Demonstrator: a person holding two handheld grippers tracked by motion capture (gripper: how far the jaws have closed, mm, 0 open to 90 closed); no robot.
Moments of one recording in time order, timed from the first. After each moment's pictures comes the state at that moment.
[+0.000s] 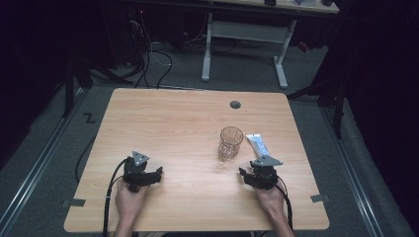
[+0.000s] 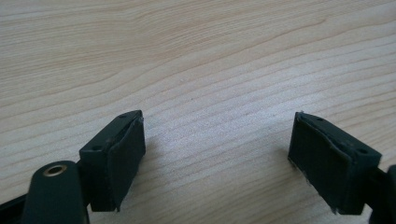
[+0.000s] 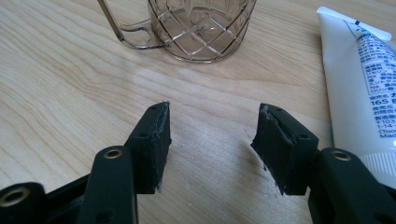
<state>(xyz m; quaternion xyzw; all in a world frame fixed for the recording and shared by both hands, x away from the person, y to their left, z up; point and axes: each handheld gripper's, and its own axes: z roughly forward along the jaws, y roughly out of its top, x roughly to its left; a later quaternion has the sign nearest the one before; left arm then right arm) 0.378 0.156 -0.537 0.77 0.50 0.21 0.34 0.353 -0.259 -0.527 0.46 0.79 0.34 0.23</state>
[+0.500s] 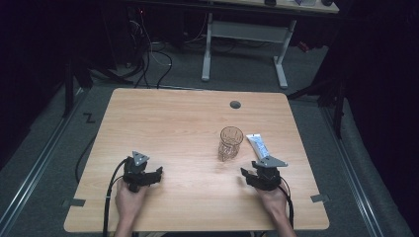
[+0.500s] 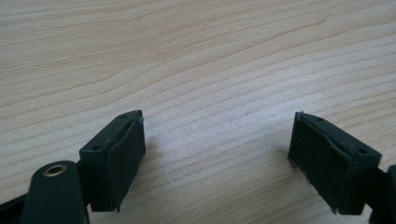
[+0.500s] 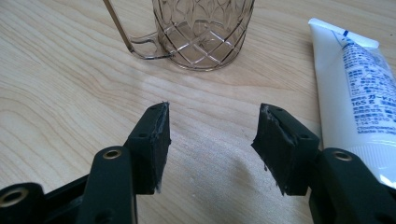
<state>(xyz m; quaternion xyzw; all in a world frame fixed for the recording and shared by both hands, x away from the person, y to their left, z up) 0.378 0.156 -0.537 0.77 0.50 0.21 0.34 0.345 -0.264 -0.519 0.46 0.78 0.36 0.23</state>
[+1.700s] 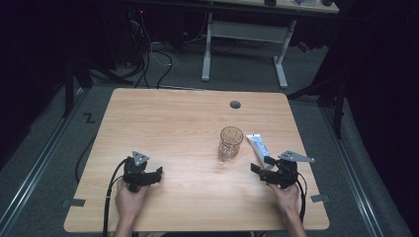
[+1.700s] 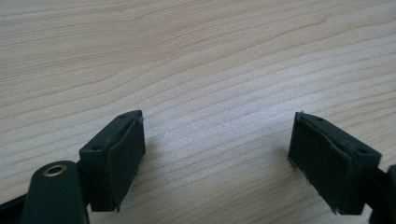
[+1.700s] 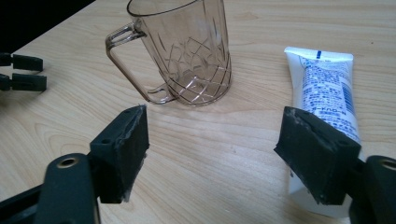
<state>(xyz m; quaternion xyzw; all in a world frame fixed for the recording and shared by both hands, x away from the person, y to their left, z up) 0.378 0.156 -0.537 0.77 0.50 0.21 0.34 0.344 -0.311 -0.492 0.49 0.72 0.46 0.15</state>
